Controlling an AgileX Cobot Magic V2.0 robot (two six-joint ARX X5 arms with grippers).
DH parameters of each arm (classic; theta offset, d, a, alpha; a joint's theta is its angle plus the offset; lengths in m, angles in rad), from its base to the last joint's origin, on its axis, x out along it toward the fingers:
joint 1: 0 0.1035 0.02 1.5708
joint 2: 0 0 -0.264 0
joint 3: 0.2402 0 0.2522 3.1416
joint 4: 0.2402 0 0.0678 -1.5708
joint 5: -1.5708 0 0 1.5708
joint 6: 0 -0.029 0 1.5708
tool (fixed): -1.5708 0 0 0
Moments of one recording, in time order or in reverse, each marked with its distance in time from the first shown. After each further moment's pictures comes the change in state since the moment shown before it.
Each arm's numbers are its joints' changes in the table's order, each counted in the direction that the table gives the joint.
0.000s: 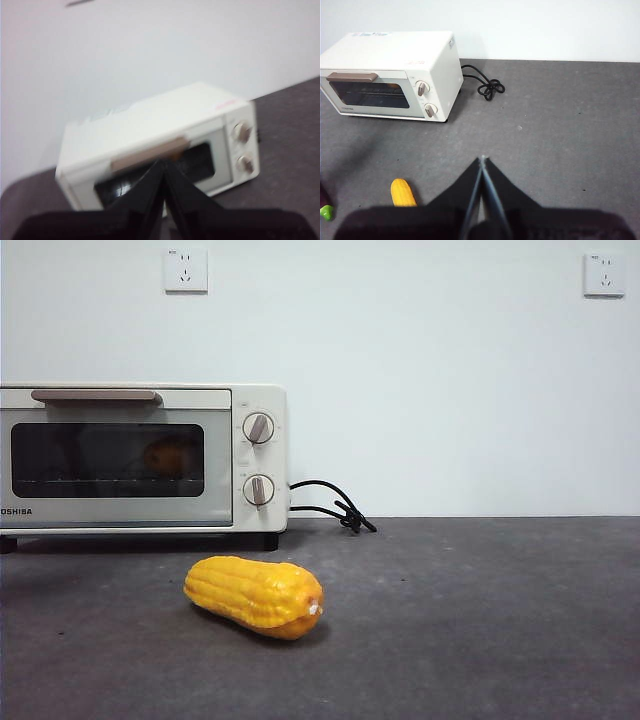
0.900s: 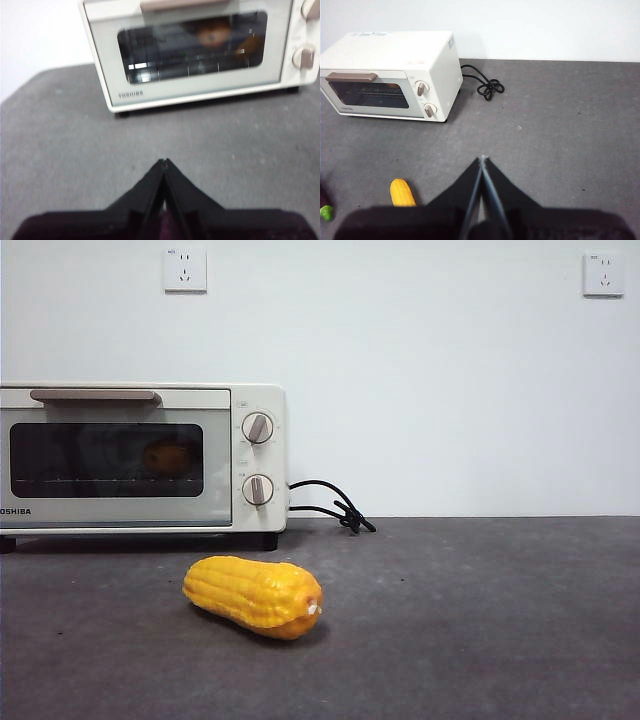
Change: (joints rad) left arm 0.041 0.472 -0.616 -0.013 -0.196 0.117; right arm 0.000 0.000 0.000 0.000 0.000 0.000
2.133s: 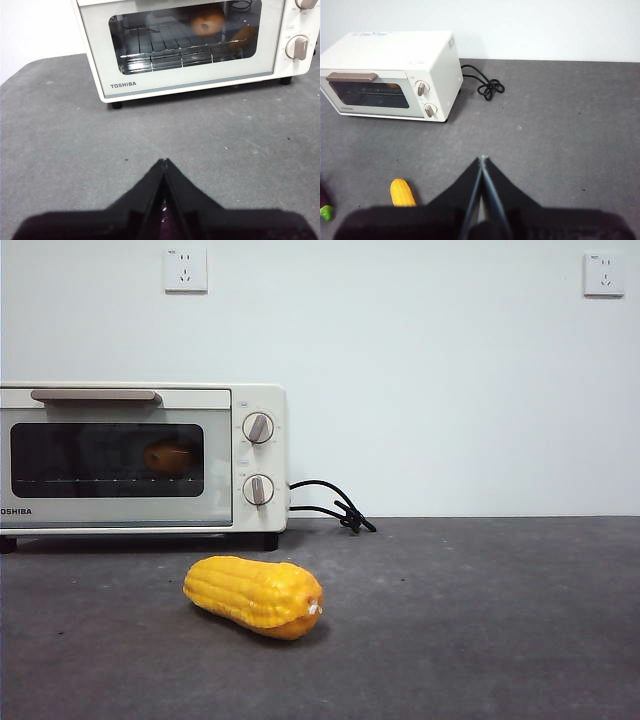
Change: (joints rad) left arm 0.005 0.006 -0.006 0.022 0.032 0.007; right arm 0.000 0.000 0.000 0.000 0.001 0.000
